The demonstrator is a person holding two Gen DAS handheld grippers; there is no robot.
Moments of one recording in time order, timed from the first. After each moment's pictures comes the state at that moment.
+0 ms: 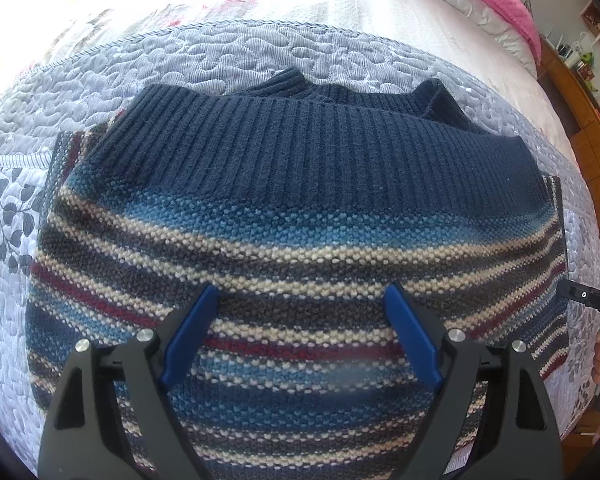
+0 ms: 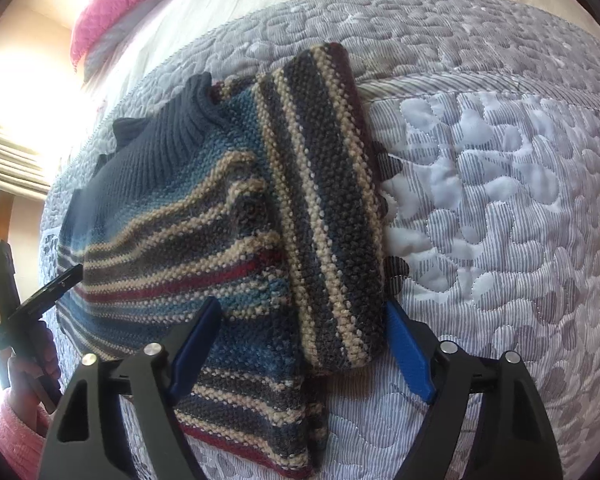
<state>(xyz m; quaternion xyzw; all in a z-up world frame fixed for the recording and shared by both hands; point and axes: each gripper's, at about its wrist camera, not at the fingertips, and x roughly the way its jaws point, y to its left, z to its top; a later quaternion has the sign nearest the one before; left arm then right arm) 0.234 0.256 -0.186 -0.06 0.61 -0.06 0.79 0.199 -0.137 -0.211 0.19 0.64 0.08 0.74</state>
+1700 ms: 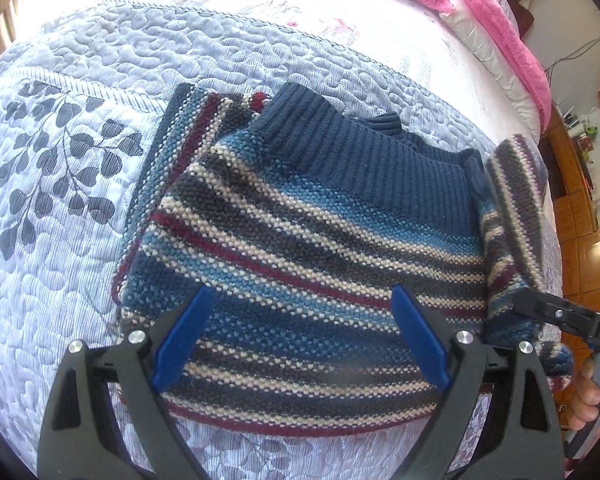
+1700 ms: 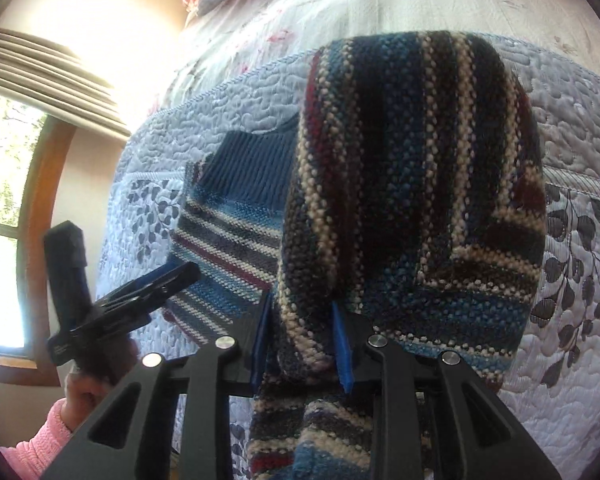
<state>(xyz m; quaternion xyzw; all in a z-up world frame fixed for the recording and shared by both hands) 0.206 0.369 -0.159 -0.18 0.60 -0.05 0.78 0.228 0.096 -0.140 0.15 0.65 0.21 0.71</state>
